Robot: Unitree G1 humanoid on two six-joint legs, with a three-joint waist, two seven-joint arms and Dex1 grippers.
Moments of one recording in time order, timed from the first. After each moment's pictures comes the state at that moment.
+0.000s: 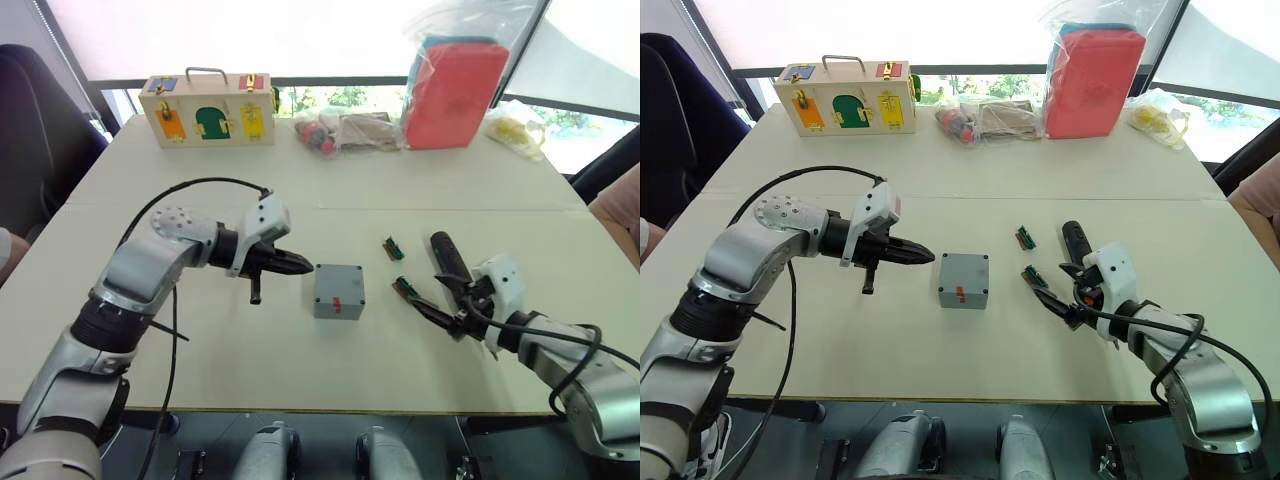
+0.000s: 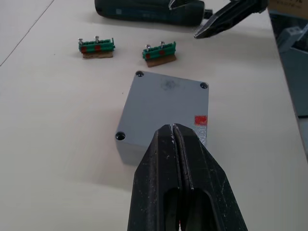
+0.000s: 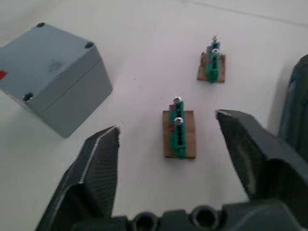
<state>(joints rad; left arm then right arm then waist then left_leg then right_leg) -0.74 0.71 -0.28 -0.13 -0.35 0.71 -1.18 -0.01 -0.61 -0.18 -0.52 0.37 0.76 0.61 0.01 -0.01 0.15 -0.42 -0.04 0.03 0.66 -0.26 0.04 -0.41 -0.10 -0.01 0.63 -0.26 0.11</state>
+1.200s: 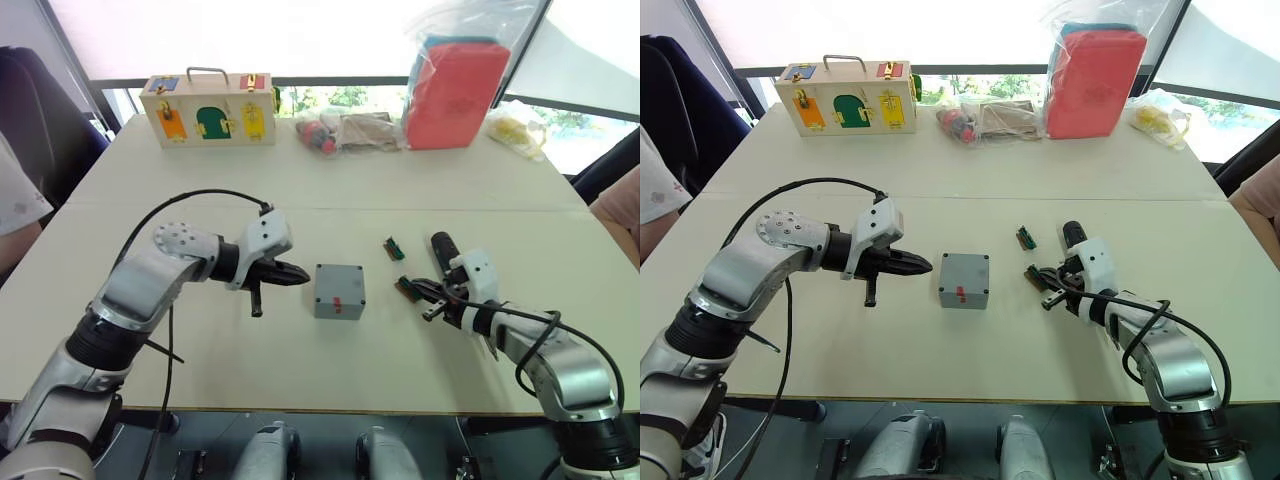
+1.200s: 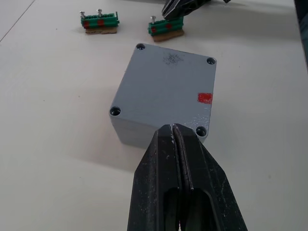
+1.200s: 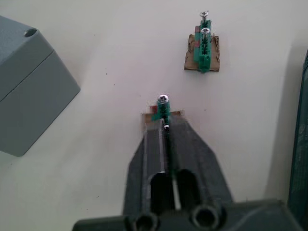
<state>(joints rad) -0.67 0.72 -0.29 -0.22 -0.35 0.76 -1.10 -0.13 -0.58 -0.06 -0.31 0.32 0.70 0.55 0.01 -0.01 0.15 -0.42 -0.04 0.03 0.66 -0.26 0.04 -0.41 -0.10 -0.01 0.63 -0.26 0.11</state>
